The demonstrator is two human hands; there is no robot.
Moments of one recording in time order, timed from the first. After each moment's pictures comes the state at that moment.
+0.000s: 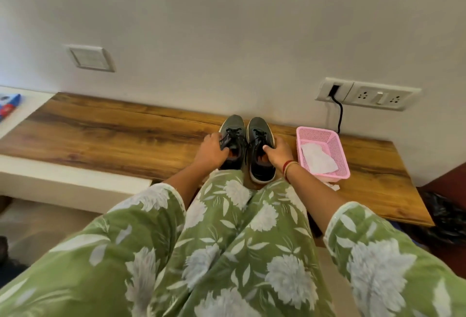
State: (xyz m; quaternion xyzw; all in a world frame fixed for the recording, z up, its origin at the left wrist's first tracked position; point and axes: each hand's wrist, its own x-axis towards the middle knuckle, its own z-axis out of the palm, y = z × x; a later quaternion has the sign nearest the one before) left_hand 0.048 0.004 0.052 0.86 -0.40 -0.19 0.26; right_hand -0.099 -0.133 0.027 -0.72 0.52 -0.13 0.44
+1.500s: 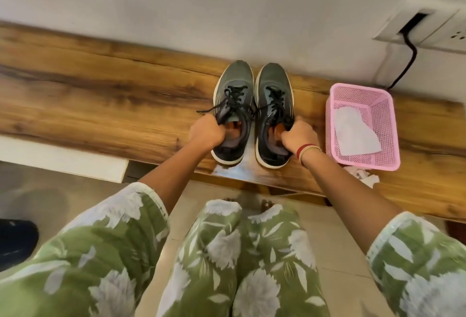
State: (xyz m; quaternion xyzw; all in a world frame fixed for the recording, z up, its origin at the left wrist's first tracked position) left_hand 0.097 -0.074 -0.033 0.89 -0.28 -0.32 0.14; right_hand -0.070 -0.194 -0.035 -0.74 0.60 0.04 0.31
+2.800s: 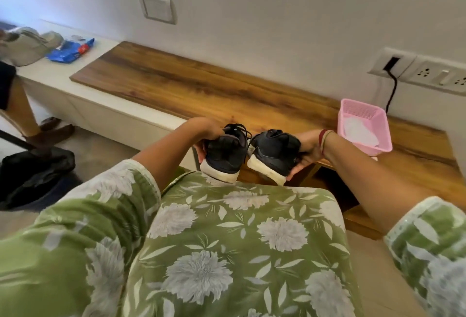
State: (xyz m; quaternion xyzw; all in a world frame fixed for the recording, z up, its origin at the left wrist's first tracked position) left_hand 0.036 0.175 0.082 0.84 -0.22 -0.50 0.10; right_hand -0.136 0.005 0.081 -0.65 0.38 0.32 0.57
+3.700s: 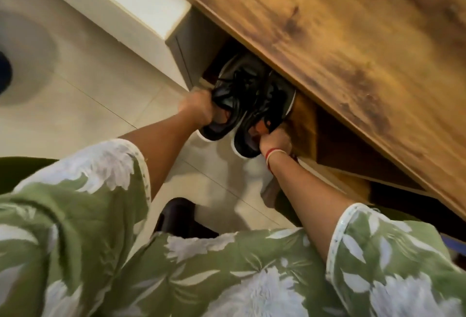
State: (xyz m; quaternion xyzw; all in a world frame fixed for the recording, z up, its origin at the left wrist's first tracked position) left_hand 0.129 0.127 -0.261 0.90 -0.18 -0.39 0.10; right_hand -0.007 0.011 -0.275 -0.72 0.59 0.19 0.31
